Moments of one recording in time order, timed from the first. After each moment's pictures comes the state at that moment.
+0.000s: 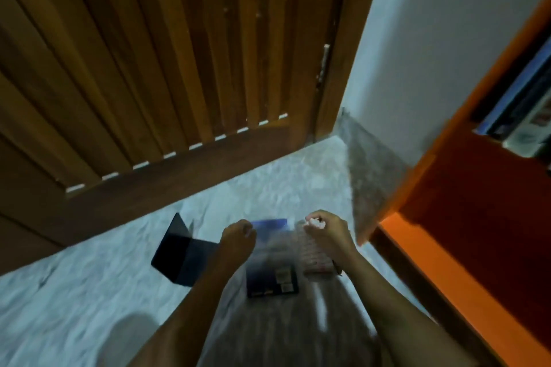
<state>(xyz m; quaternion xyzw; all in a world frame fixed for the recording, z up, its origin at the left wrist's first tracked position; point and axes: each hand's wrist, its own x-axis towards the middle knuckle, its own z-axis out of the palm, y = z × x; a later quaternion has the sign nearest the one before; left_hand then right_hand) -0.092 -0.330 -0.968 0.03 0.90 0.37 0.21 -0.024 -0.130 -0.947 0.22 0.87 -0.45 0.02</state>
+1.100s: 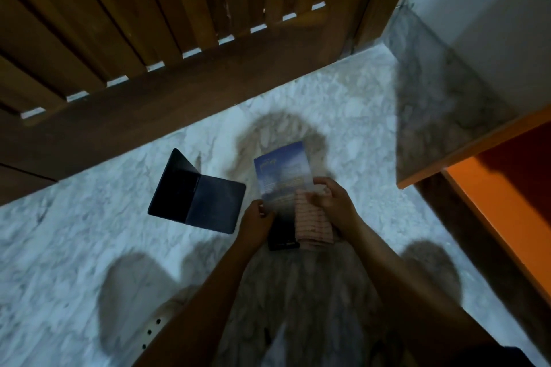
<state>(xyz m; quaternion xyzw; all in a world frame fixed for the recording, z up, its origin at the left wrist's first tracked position) -0.072 -0.338 -1.090 -0.10 0.80 0.51 0.31 -0.048 -0.163 -1.070 0.26 0.76 -0.58 0.13</state>
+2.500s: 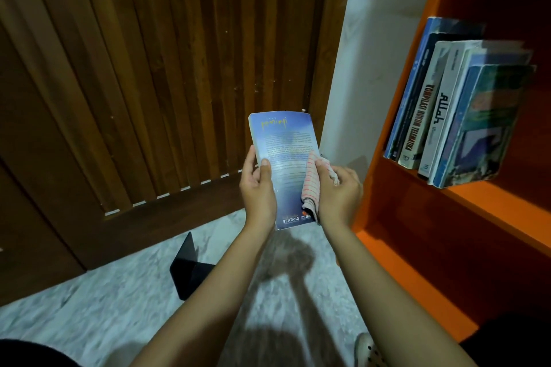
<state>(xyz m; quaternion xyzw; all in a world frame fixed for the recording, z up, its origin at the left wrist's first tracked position) 0.012 -0.286 -0.742 0.05 0.52 0.85 -0.04 0.038 -0.181 -0.756 0.28 0.72 -0.46 -0.43</state>
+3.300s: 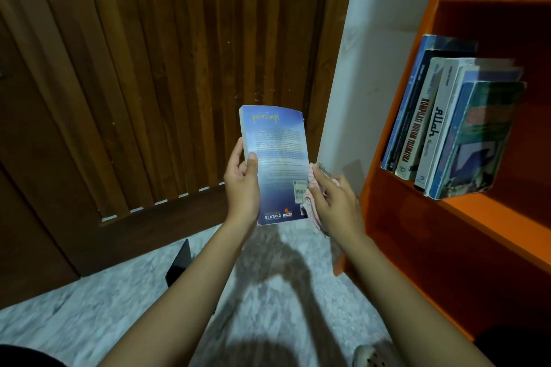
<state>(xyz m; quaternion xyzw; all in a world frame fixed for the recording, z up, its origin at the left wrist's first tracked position) -0.001 -0.310 -0.720 0.11 0.55 0.83 -0.05 0.055 -0.158 -0.750 0.12 0.91 -0.29 -0.29</state>
